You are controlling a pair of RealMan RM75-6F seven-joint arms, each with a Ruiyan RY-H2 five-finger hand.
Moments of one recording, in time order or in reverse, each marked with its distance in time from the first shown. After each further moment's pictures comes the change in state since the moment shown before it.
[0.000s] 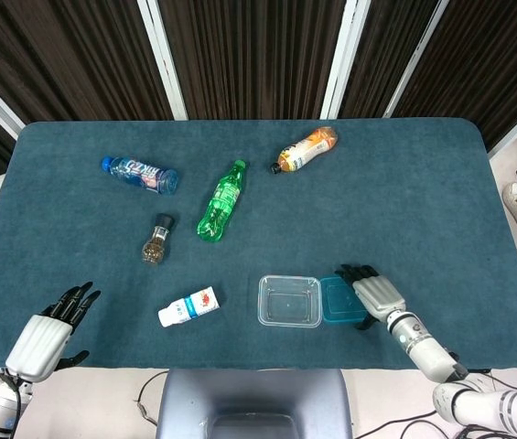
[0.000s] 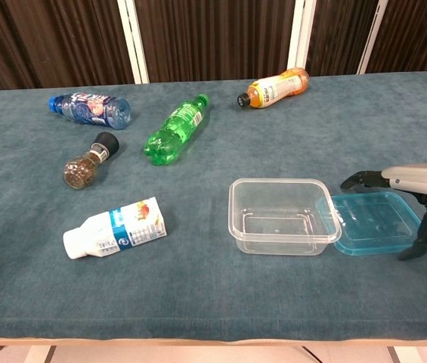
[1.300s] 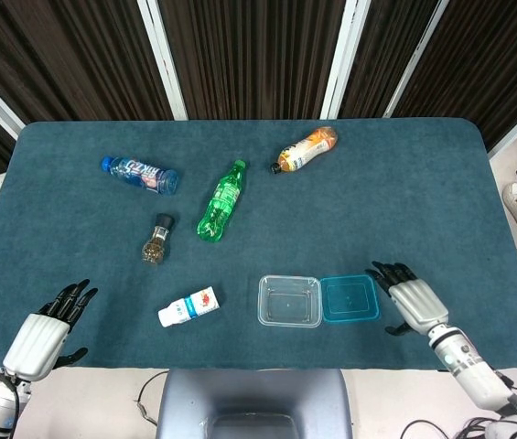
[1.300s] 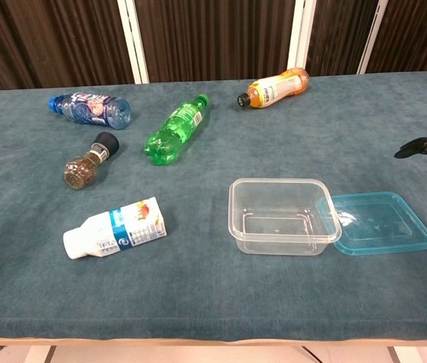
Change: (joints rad) left arm 0.007 -0.015 -0.011 0.022 0.001 0.027 -0.003; right arm -0.180 0.192 -0.002 -0.103 -0.310 0.158 0.152
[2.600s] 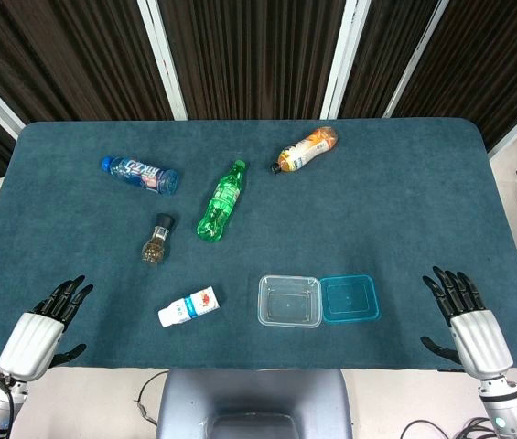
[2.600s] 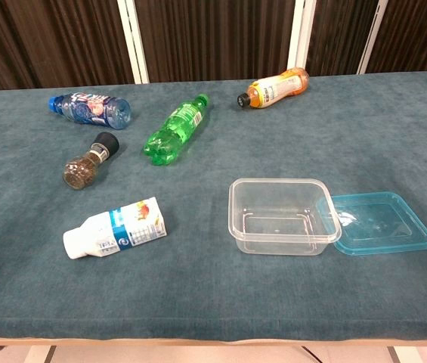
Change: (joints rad) left arm 0.009 -0.016 -0.009 0.038 0.034 0.062 -0.038; right arm -0.339 -0.075 -0.061 0.141 -0.319 0.666 0.122
